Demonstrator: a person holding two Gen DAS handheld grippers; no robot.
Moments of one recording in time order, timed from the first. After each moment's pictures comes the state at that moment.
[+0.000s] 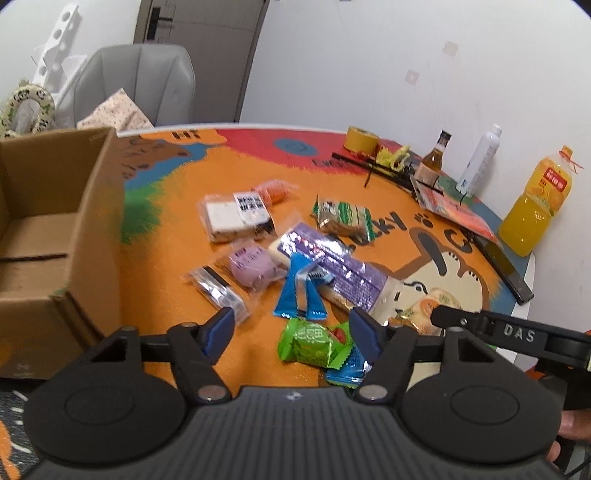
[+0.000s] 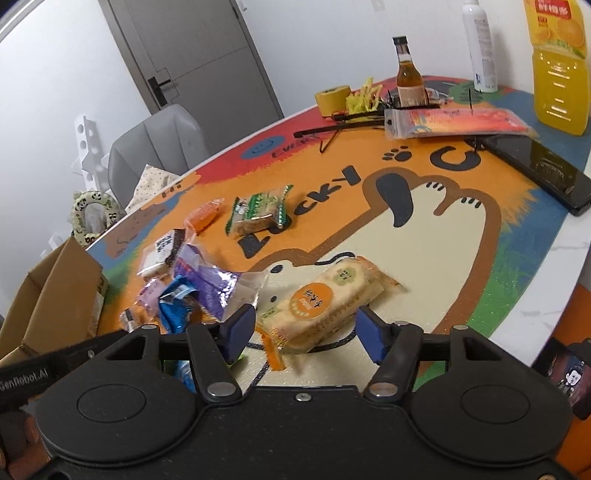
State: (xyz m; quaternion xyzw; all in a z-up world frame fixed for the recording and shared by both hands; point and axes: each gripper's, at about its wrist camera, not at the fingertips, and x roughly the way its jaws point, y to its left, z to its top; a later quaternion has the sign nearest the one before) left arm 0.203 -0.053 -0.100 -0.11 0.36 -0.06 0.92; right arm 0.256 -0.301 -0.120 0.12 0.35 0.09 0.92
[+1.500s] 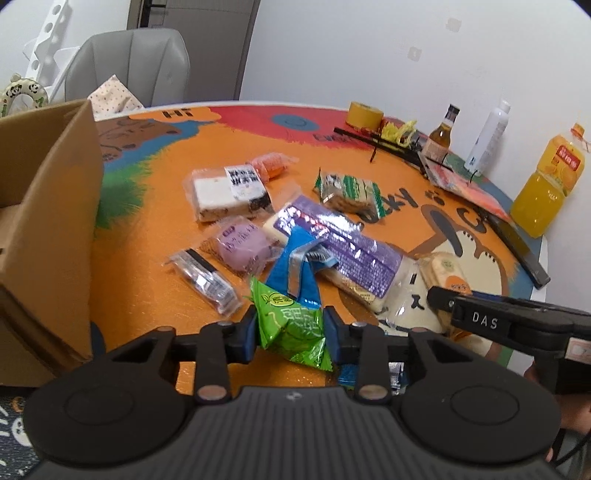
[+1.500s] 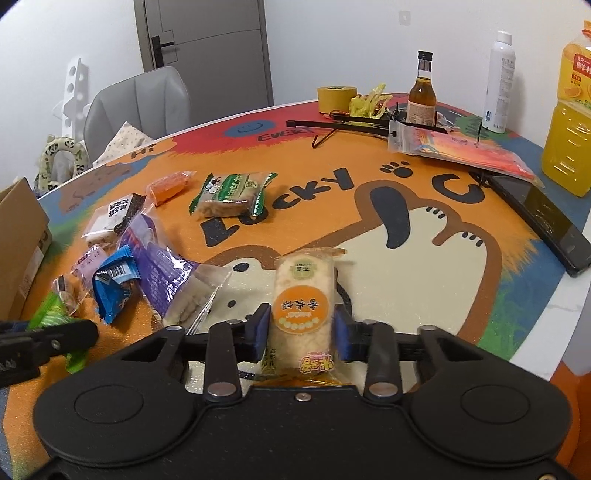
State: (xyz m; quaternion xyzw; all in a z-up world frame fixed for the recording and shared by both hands) left arm 0.221 -0.060 -0.122 -0.10 0.38 -0.05 0.92; right arm 0.278 -0.280 -0.134 0.01 0.35 0.06 0.93
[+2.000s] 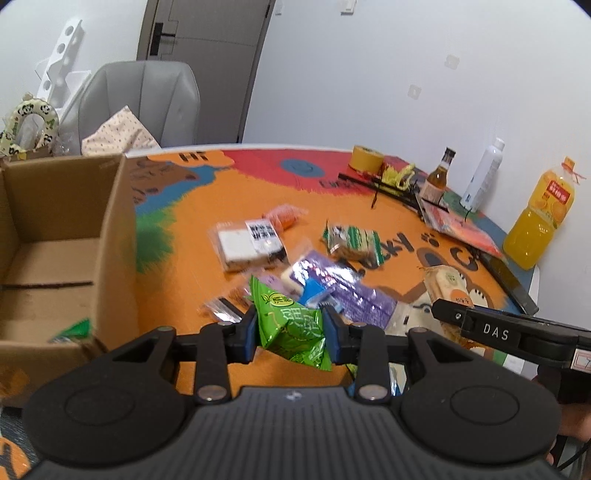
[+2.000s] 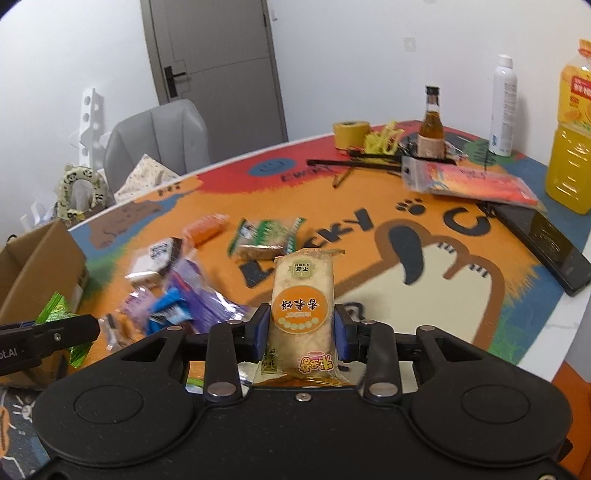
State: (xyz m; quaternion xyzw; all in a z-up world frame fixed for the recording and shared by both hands) left arm 0.205 -0.038 -0.081 -0.10 0.33 -0.04 0.94; right arm 0.263 -0.263 -0.096 0.02 0.31 0.09 0.95
